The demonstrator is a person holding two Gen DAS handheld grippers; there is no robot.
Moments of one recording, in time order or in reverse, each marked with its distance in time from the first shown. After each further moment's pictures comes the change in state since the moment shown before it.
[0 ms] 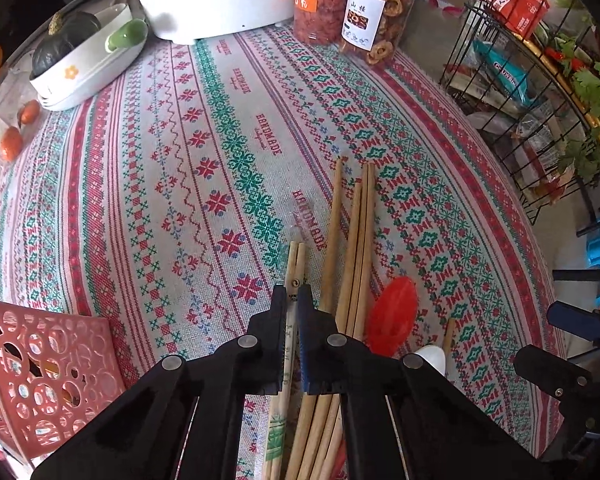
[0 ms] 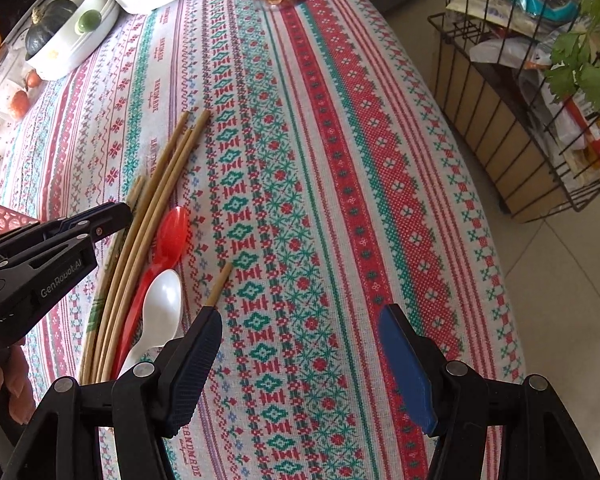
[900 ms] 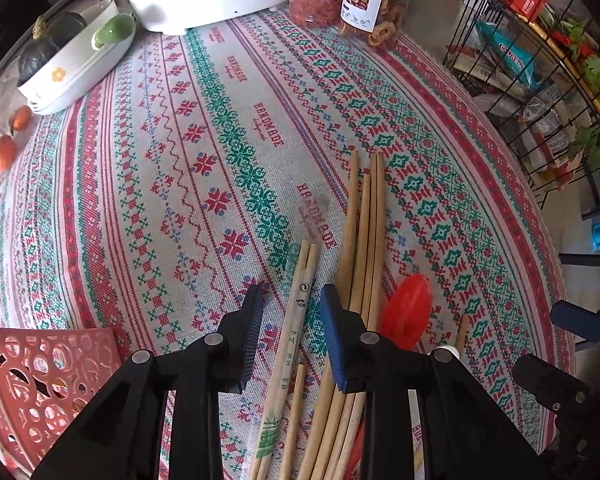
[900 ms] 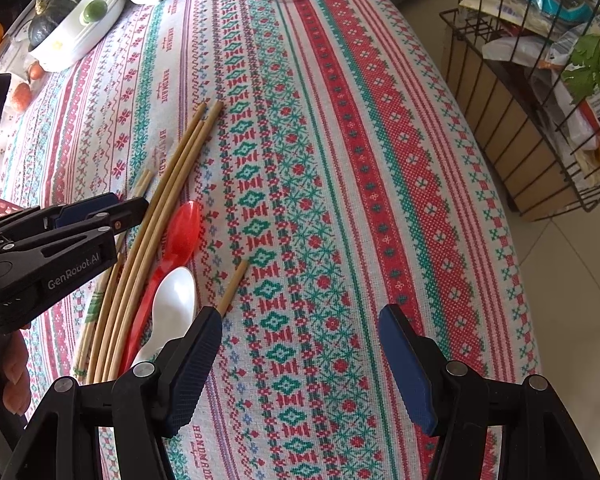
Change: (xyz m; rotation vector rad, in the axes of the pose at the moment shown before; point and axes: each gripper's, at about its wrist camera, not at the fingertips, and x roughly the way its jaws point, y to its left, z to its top) left arm 0.011 -0.002 0.009 0.038 0.051 0.021; right arm 0.006 0.007 0.002 -0.014 0.014 0.004
